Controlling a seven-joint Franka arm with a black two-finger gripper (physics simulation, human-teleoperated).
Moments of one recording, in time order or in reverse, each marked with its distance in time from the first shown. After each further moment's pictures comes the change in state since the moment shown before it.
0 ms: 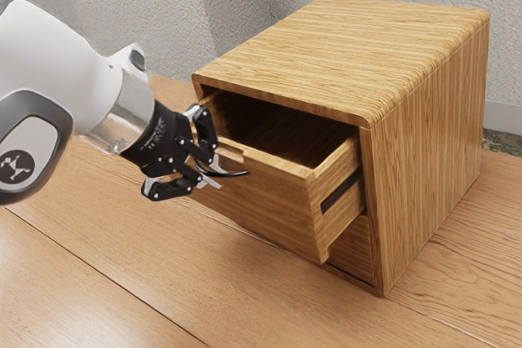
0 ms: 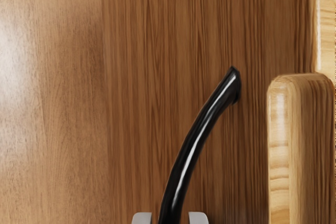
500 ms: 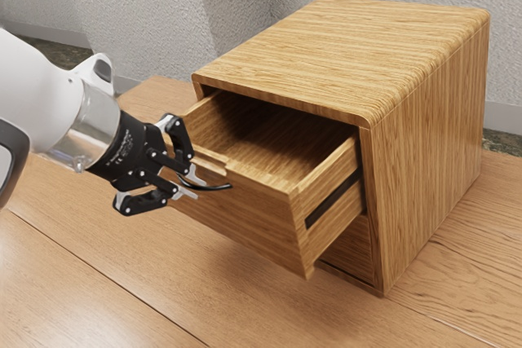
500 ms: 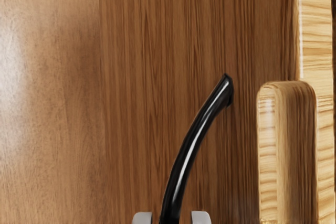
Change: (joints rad) arm 0.019 -0.113 -0.021 -0.075 0.000 -0.011 0.002
